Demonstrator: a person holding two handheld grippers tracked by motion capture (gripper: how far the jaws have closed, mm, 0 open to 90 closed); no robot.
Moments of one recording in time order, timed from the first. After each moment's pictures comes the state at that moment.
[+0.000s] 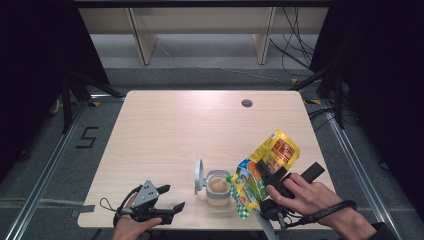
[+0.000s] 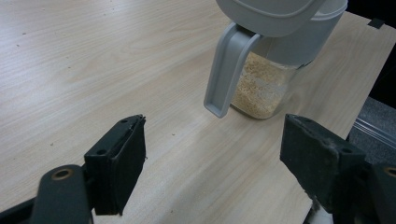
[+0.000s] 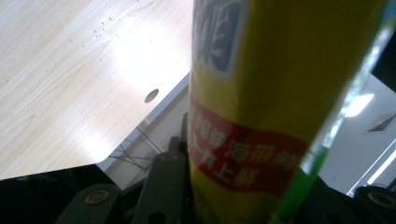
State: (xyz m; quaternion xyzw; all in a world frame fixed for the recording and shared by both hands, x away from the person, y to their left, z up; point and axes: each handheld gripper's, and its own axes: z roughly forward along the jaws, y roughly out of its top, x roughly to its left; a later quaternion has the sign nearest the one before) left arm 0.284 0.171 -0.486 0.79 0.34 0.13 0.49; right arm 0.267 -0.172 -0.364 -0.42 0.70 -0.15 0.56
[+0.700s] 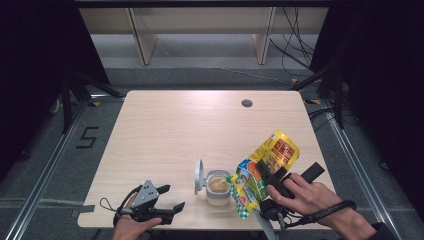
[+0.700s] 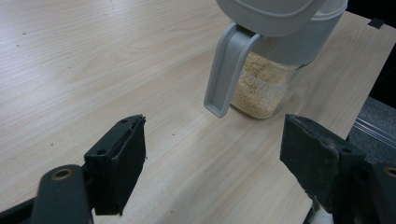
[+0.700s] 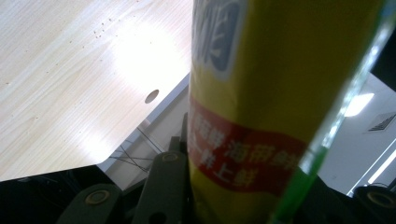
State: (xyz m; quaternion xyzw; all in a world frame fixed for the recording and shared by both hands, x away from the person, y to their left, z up) left arm 0.284 0.170 -0.486 0.79 0.35 0.13 0.49; right arm 0.268 -0.173 -0.365 -0.42 0.70 -0.14 0.56
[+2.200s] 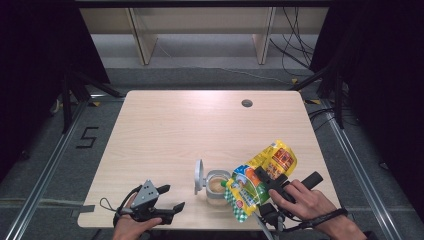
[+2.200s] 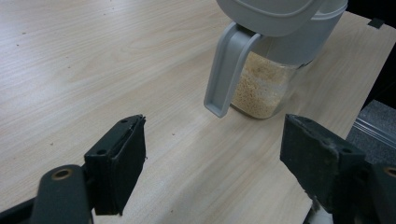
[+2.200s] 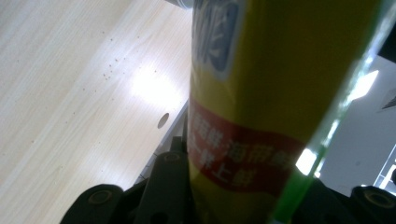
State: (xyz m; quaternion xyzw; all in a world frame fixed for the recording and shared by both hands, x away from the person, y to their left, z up) left arm 0.284 0.171 -0.486 0.79 0.34 0.13 0.49; right arm 0.265 -0.185 -0.396 -0.33 0.75 -0.04 0.58
